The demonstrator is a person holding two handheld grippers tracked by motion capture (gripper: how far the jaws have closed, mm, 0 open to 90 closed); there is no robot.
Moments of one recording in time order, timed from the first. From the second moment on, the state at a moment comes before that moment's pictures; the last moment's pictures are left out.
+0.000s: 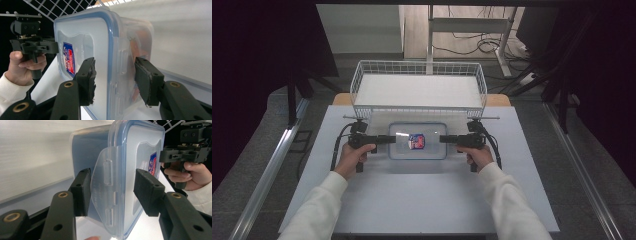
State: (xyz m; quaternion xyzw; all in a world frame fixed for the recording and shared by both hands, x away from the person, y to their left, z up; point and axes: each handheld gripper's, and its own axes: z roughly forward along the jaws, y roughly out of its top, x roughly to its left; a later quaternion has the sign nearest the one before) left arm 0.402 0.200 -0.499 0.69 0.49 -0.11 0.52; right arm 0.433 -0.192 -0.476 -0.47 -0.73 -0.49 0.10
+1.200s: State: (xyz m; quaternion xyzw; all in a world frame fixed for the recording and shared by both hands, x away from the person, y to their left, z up) left arm 0.408 0.195 -0.513 0.66 0.54 -0.07 0.52; right arm 0.435 -0.179 -0.492 -0.54 -0.68 -0.49 0.04
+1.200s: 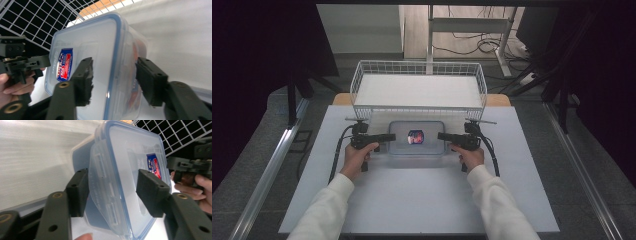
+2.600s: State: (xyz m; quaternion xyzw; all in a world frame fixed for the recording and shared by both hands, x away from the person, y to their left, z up) left arm 0.249 0.193 -0.486 0.77 0.44 0.07 0.45; right arm 0.322 -0.134 -0.481 -0.29 -0.87 -0.39 -0.11
